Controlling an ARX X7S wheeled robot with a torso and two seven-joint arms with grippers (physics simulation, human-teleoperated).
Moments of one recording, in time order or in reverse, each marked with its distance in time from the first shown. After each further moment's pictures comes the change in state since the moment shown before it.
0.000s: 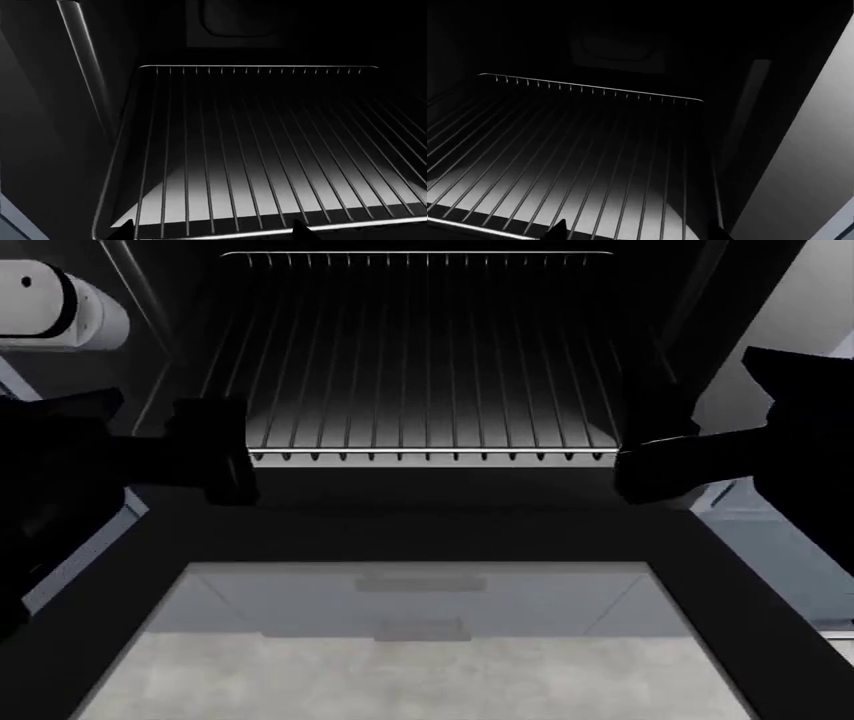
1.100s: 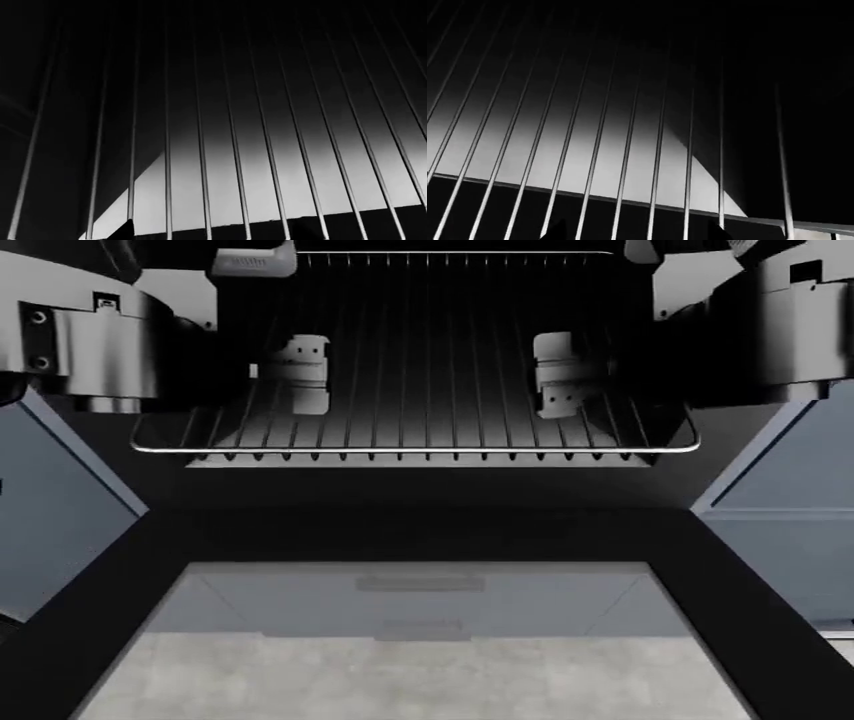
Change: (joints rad) left arm -0.487 0.354 0.485 -1.021 0.418 -0.256 0.432; right arm 0.414 -0.380 -0.444 1.022 -0.174 0.282 -0.188
